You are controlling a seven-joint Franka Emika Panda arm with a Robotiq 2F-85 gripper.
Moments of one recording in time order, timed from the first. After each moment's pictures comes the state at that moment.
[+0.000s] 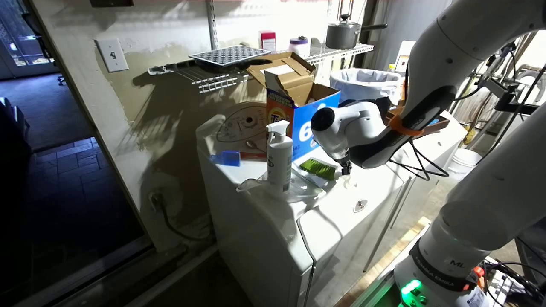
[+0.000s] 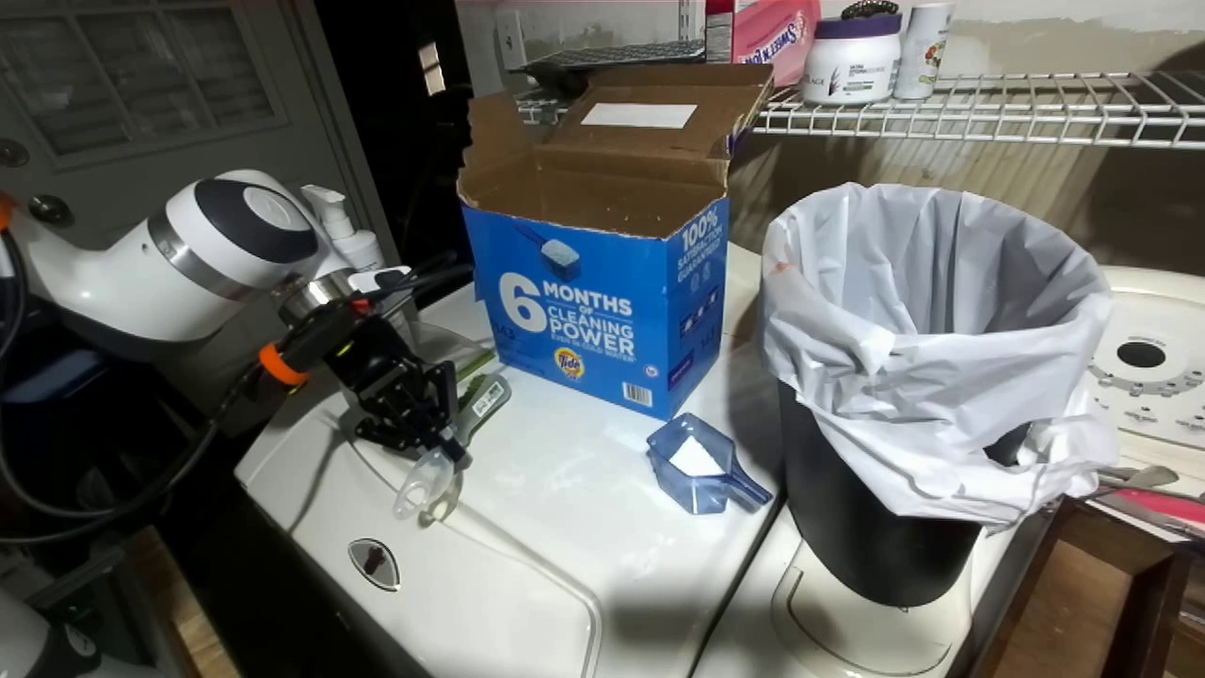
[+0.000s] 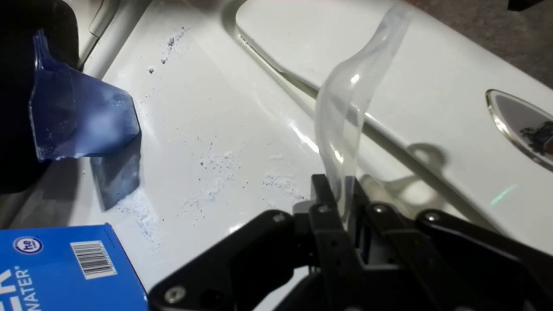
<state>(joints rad) 0.01 -0.18 0.01 -2.75 -1.07 2.30 0.13</state>
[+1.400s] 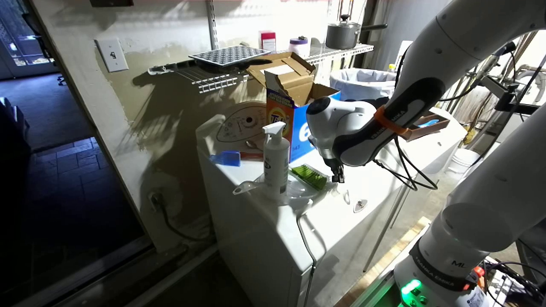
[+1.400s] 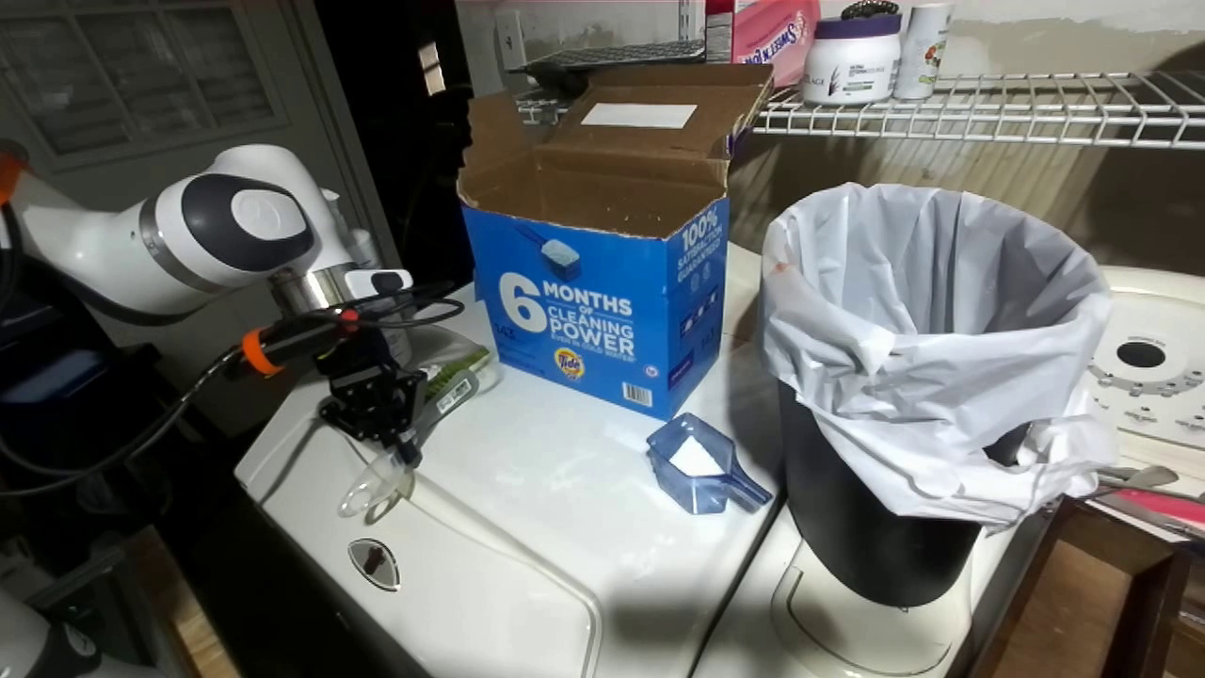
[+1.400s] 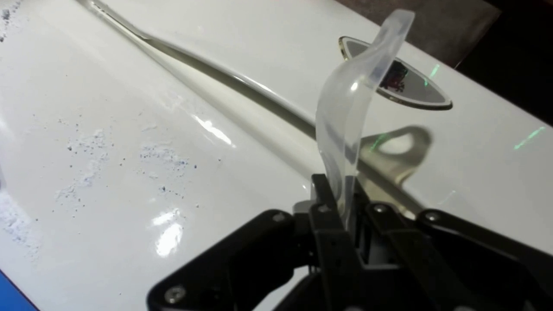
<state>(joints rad) 0.05 -0.19 0.03 -2.74 -0.63 2.32 -0.05</state>
